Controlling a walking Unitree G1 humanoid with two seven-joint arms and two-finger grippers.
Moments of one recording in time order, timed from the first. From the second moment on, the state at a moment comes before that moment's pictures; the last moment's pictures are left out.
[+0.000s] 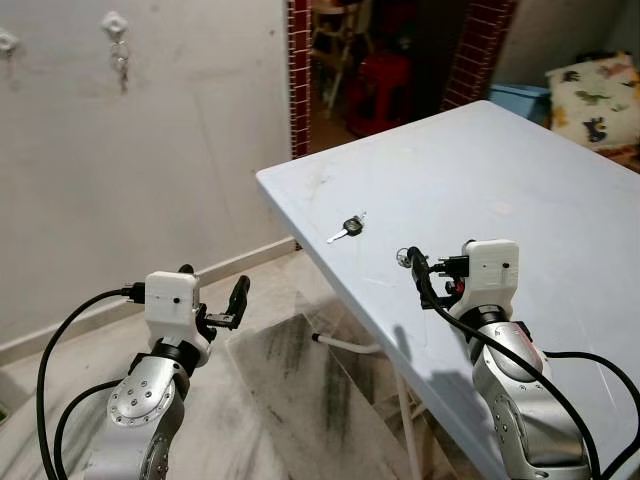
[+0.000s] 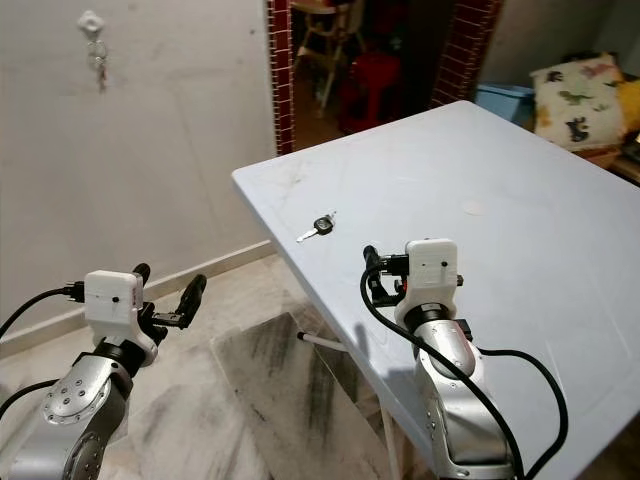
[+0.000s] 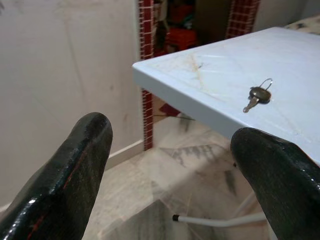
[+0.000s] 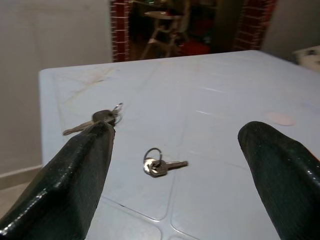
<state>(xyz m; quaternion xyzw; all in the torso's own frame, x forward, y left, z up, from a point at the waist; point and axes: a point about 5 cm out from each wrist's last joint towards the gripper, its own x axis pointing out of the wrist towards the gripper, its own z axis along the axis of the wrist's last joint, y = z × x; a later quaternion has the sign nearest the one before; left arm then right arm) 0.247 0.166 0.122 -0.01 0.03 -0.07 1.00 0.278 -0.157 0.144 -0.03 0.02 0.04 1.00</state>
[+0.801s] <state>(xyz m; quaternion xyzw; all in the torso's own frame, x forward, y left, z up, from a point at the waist) 0.249 0.168 0.118 -0.01 0.05 -0.06 1.00 0.279 -0.148 0.144 -0.03 0.02 0.06 1.00</state>
